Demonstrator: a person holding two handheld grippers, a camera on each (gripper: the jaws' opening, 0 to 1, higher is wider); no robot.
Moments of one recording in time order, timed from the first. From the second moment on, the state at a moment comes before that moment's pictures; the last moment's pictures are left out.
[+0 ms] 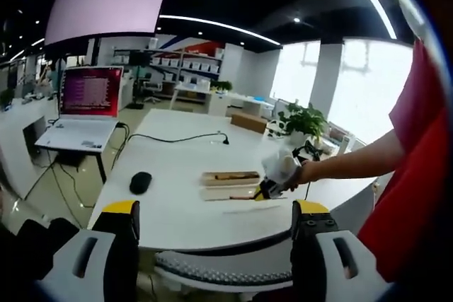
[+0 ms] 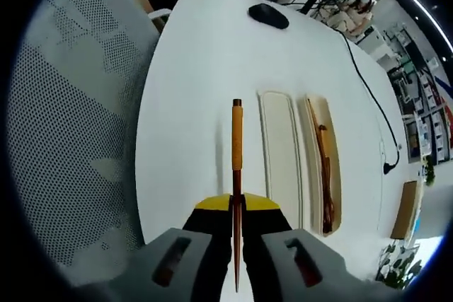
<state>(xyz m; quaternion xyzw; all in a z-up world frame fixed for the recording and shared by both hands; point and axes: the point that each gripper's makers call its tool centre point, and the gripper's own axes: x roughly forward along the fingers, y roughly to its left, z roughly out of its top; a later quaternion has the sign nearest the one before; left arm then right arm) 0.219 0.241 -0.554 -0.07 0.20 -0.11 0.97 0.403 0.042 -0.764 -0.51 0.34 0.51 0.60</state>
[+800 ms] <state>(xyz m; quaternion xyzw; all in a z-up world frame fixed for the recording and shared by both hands) 0.229 0.213 -0.533 -0.03 0.16 -0.16 0.97 0.404 0.007 -0.732 -0.50 0.37 0.61 0.49</state>
